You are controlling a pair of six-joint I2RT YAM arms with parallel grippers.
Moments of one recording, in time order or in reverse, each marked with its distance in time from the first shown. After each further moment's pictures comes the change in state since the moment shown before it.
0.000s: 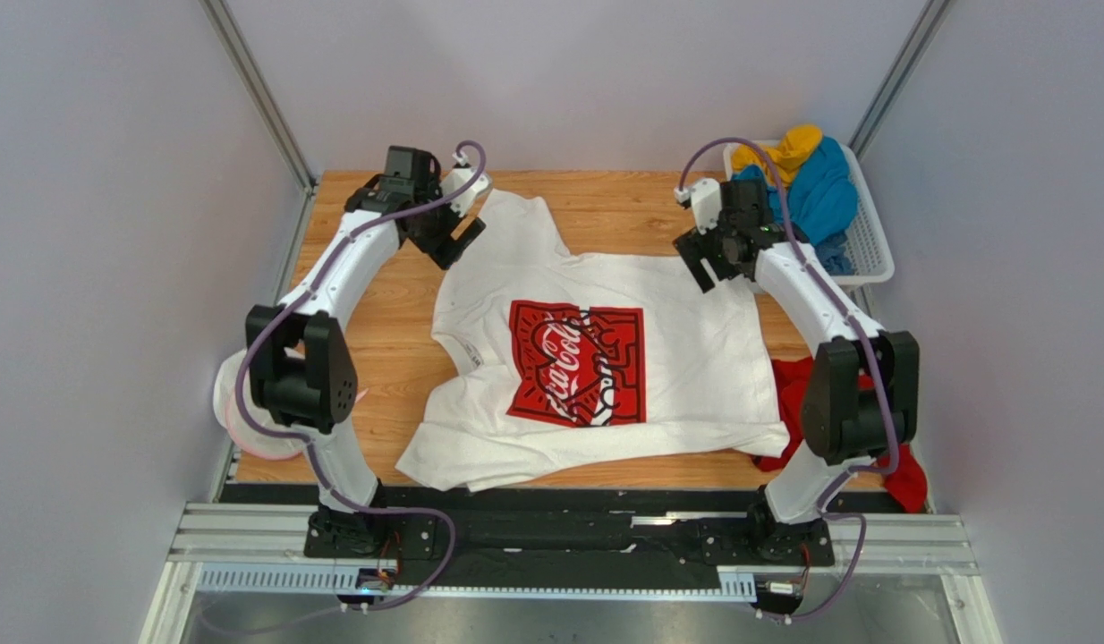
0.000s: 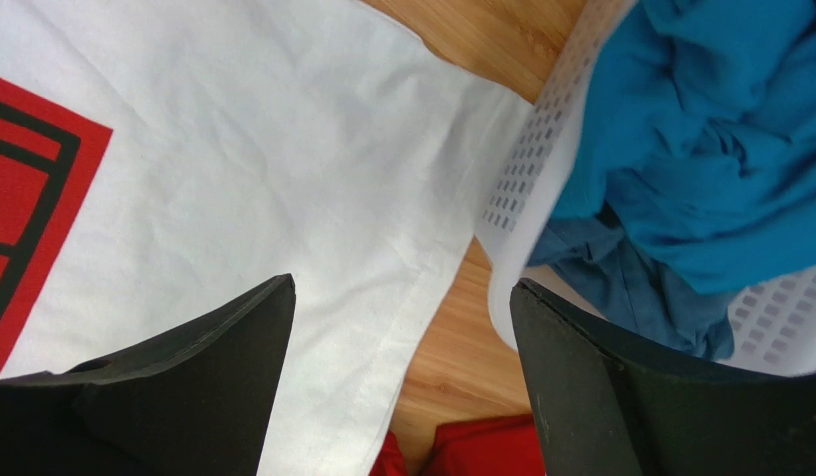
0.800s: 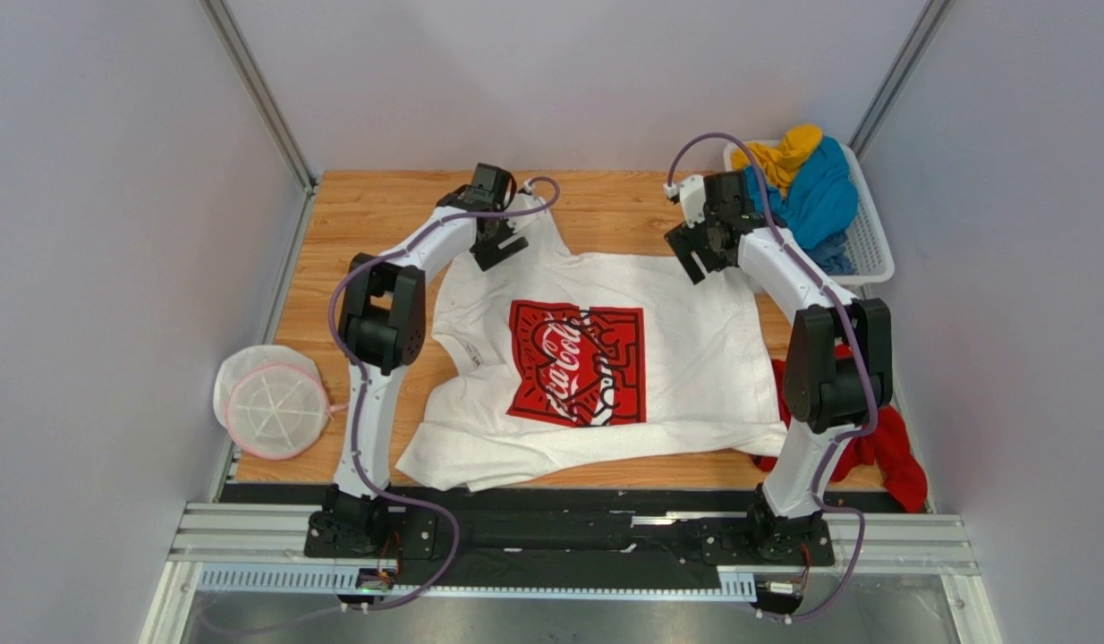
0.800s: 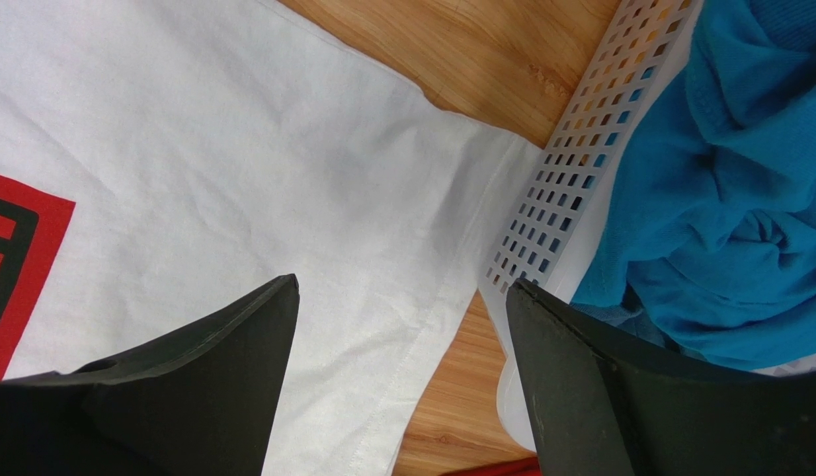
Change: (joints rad) left arm -0.162 0.569 0.372 0.114 -0.357 0.130; right arm 0.043 0.213 0.139 0.036 0.049 0.014
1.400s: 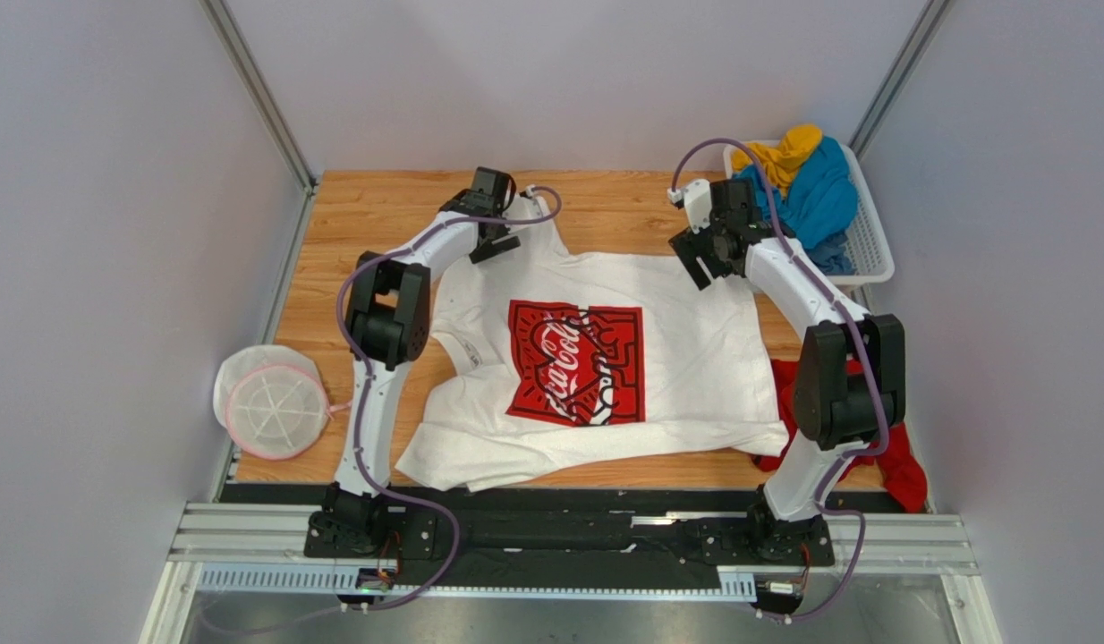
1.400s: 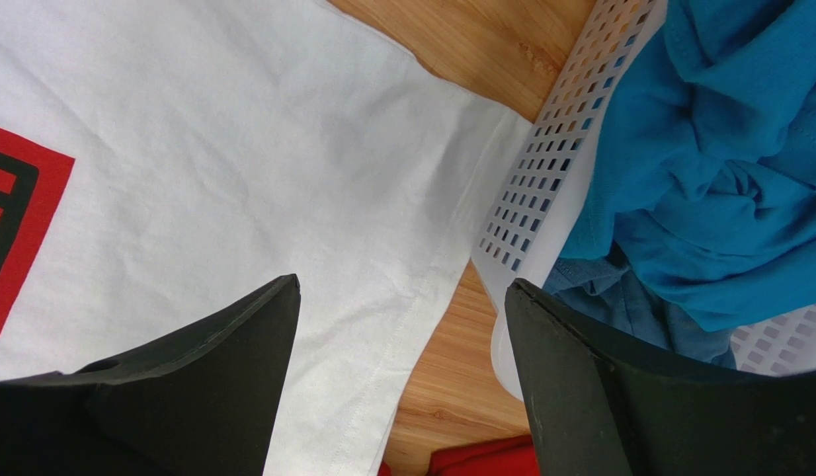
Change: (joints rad) left arm 0.004 0.069 0.014 0.142 -0.127 0.195; right arm 0.000 -0.089 -0.083 0.016 0.003 -0.017
